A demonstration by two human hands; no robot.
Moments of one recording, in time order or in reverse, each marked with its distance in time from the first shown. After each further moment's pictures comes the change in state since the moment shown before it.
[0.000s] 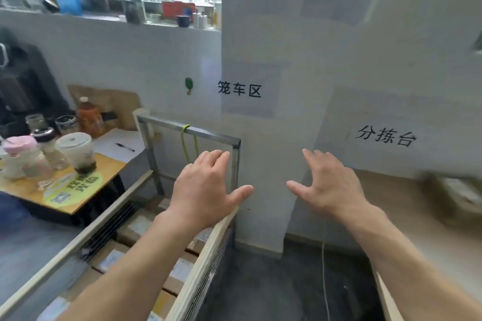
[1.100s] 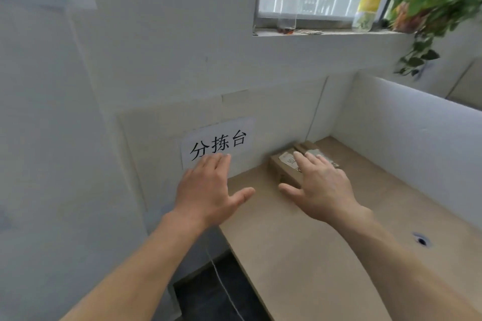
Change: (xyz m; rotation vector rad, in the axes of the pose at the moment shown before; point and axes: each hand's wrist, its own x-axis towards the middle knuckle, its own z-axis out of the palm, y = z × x) left_hand 0.326 0.332 0.221 -0.254 -0.238 0.720; right_hand 0.081 0.349 -0.024 -0.219 0.065 0.767
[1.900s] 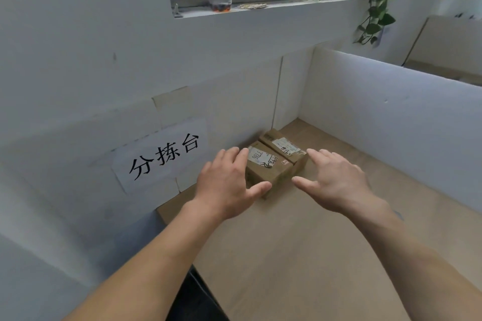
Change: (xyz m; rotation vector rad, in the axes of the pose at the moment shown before) left_hand 0.120 0.105 0.089 -0.035 -0.073 0.221; right_hand 0.044 0.139 0.021 0.009 -0.073 0.290
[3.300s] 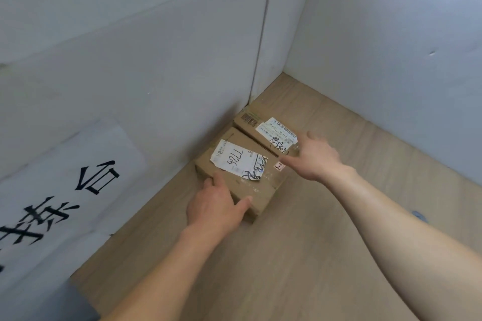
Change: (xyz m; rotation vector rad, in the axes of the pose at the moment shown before) left_hand 0.177 -0.052 0.227 -0.191 -0.542 -0.342; right_hand 0.270 0.059 0.190 0.031 -0.344 0.243
